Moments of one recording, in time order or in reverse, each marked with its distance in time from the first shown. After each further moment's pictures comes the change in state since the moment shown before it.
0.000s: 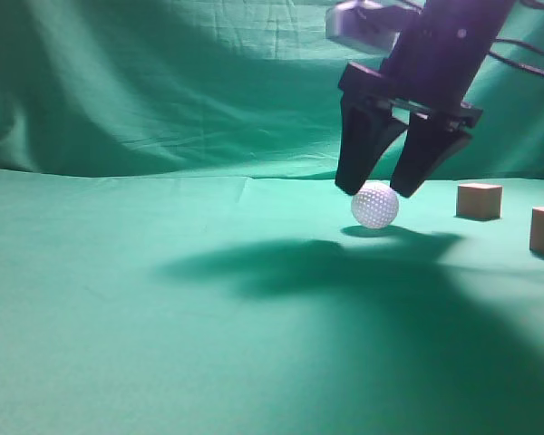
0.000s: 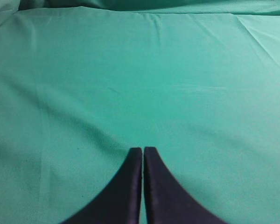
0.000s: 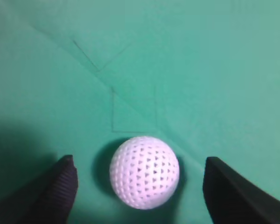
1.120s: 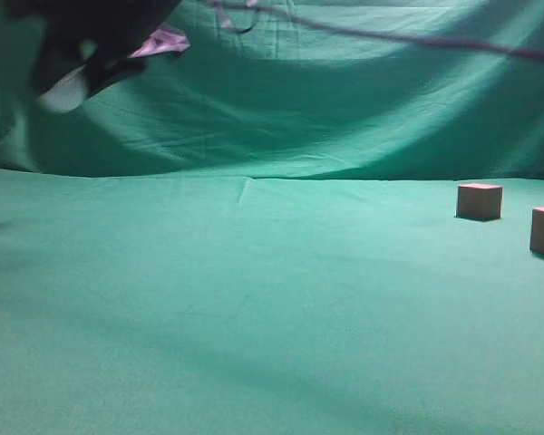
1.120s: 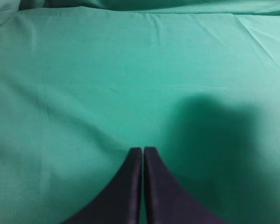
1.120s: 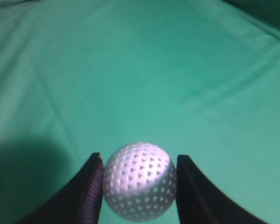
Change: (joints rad) left arm 0.000 0.000 0.000 0.000 0.000 0.000; right arm 0.413 0.403 -0.752 0.165 -0.242 -0.050
